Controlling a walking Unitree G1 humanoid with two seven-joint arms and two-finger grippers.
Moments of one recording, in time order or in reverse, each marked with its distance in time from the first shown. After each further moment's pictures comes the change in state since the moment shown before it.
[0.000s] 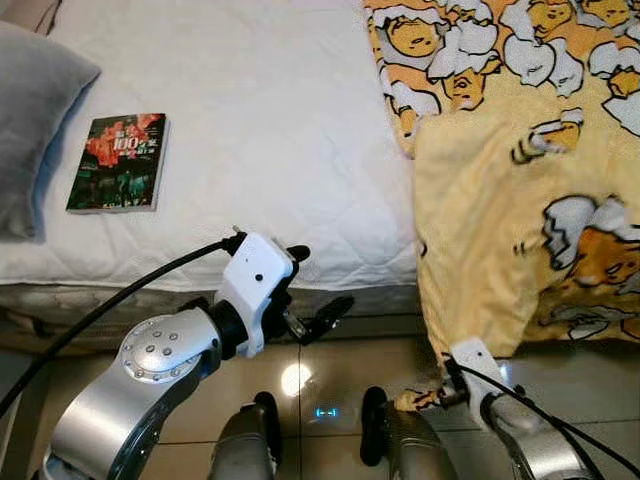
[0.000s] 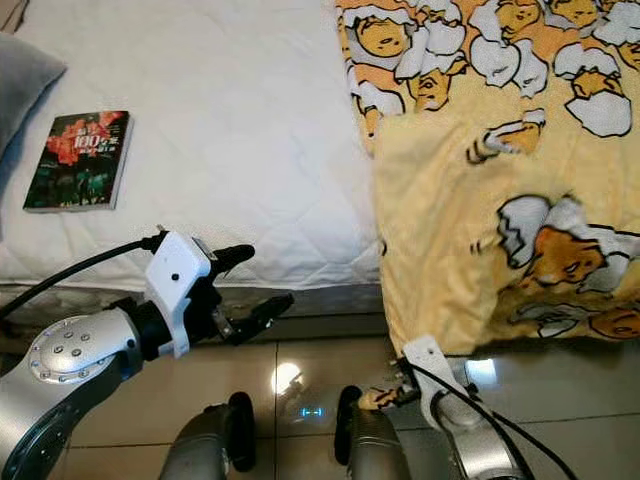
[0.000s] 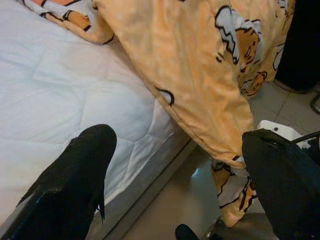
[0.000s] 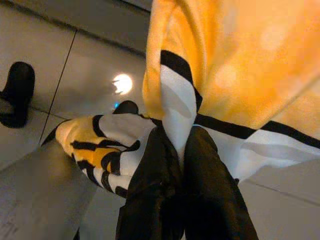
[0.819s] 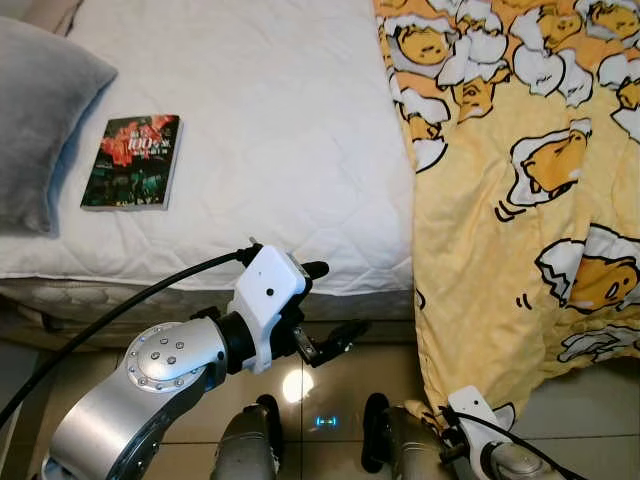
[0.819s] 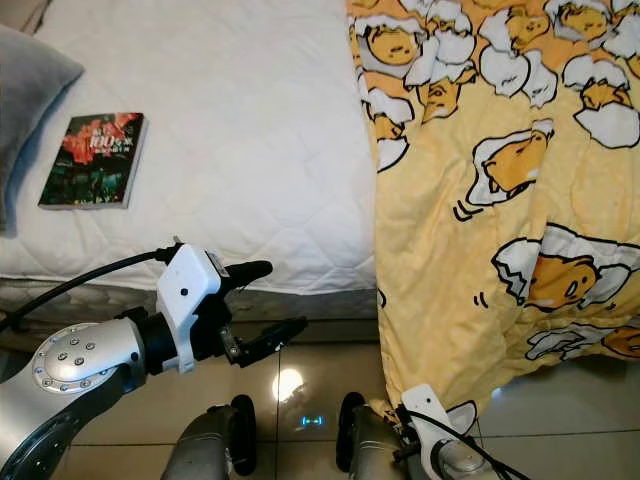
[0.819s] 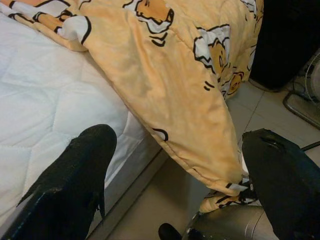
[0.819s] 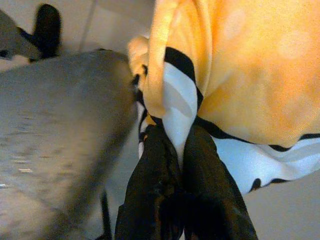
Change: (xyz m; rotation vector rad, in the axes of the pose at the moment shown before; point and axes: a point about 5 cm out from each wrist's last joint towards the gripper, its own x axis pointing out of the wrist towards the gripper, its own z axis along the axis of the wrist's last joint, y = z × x) left arm 0.000 -0.014 0.001 -0.013 0.006 -0.119; right arm 0.000 0.023 -0.065 0.024 0.186 0.098
